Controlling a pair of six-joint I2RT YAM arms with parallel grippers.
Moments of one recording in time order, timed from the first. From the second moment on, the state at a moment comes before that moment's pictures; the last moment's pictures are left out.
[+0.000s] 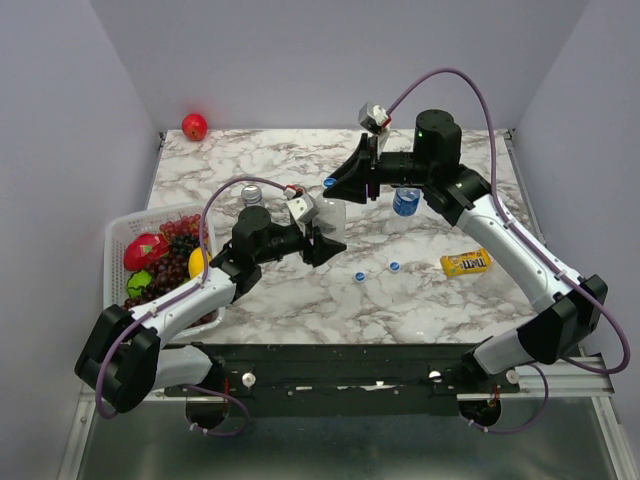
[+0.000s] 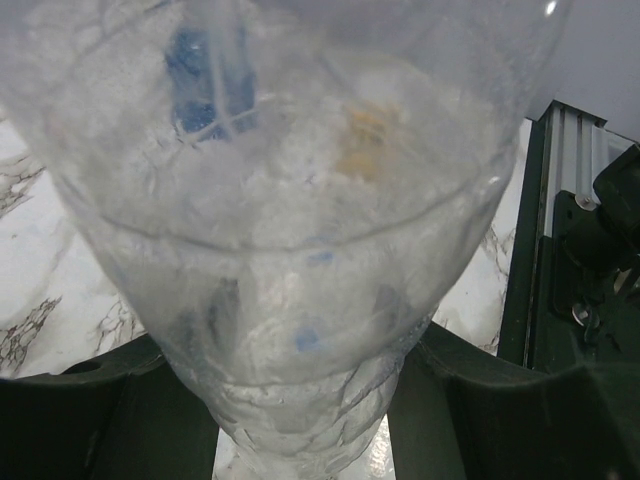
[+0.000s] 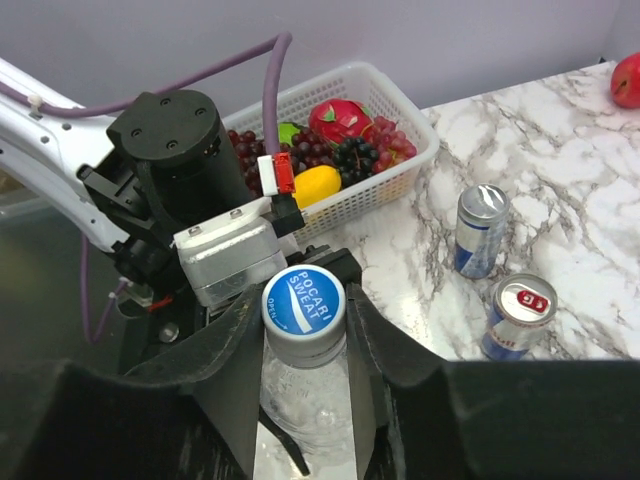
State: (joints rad) left arm -0.60 1.21 0.66 0.47 0.59 -0.13; right arm 0.55 1.48 1.50 -0.17 -0.90 0.06
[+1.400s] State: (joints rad) left arm -0.53 0.95 0.58 -0.13 -0.07 -0.15; right arm 0.53 1.72 1.44 0.06 -0.70 -0.16
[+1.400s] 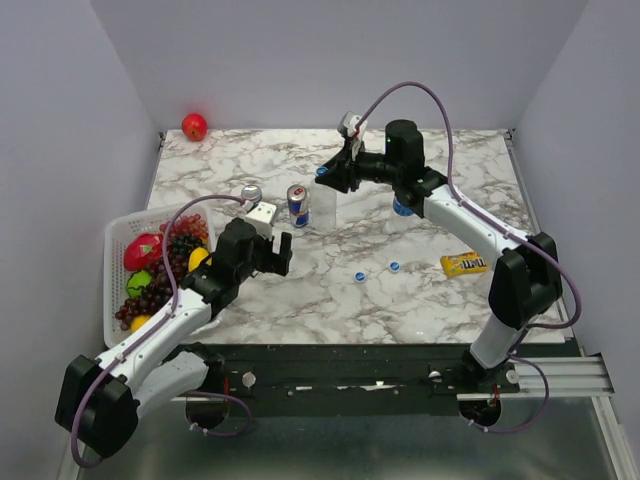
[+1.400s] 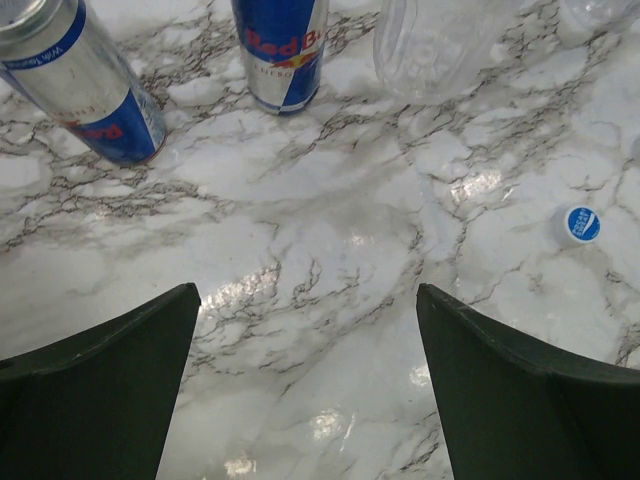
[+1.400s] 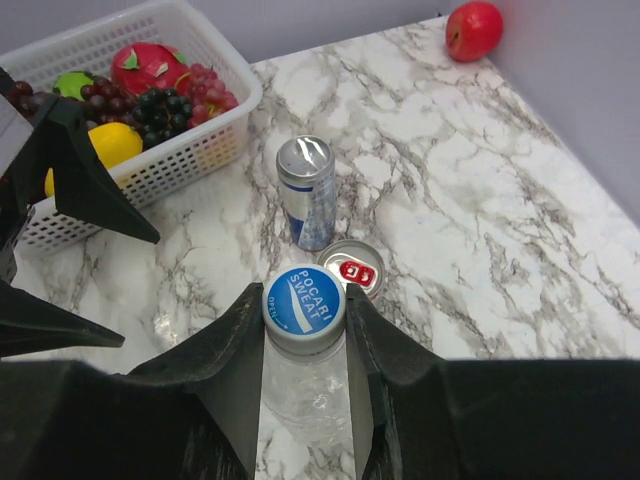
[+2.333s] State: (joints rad) left arm -0.25 1.10 0.69 -0.13 -0.03 -0.16; right arm 0.51 1.79 1.30 0.29 -0.75 -0.17
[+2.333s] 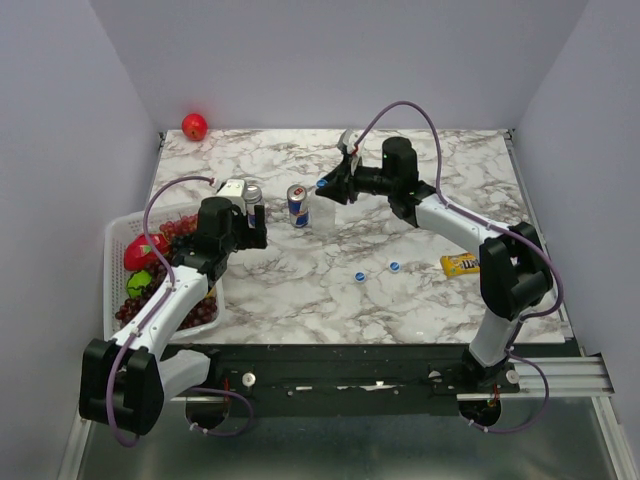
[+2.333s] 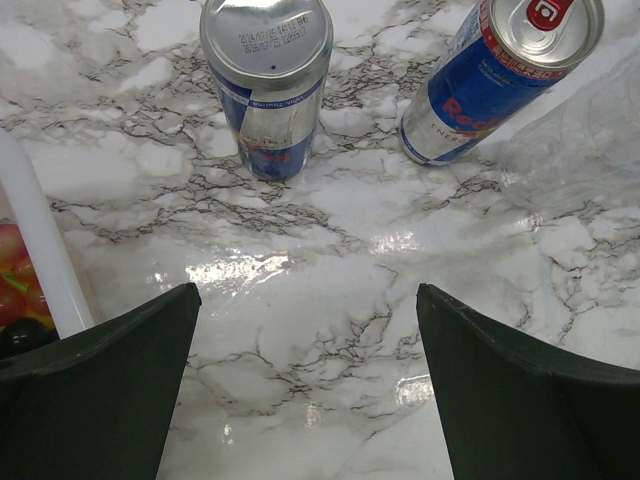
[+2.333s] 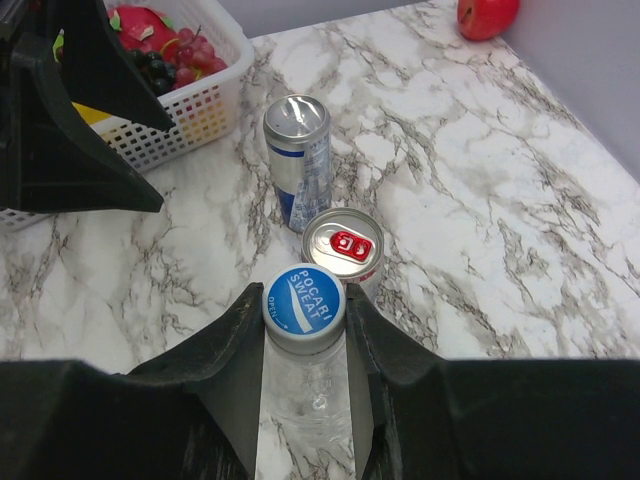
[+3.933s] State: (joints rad) left arm -0.24 1.14 0.87 -0.09 0.47 0.07; right arm 0.06 1.38 1.46 -0.37 -0.66 -0.26
